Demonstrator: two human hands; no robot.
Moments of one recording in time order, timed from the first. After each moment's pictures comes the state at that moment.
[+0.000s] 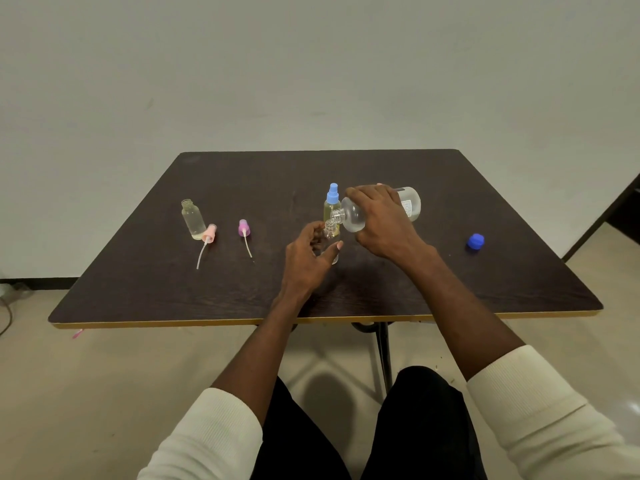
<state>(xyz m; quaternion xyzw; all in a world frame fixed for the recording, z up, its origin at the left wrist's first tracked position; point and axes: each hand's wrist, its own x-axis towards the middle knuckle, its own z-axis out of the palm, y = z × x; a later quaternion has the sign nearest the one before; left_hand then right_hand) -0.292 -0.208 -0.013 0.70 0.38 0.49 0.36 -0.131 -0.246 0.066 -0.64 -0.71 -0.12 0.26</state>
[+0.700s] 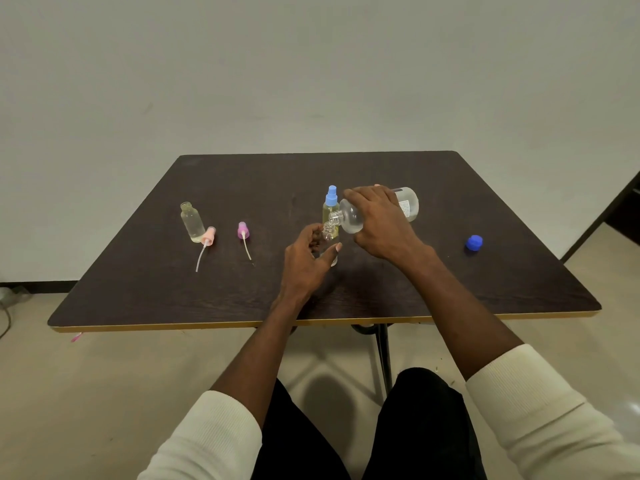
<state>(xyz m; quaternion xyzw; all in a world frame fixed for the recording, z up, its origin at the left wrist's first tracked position) -0.292 -0.207 -0.012 0.70 0.38 0.48 0.36 -0.131 -0.244 0.067 -0.64 -0.72 -0.12 0.24</state>
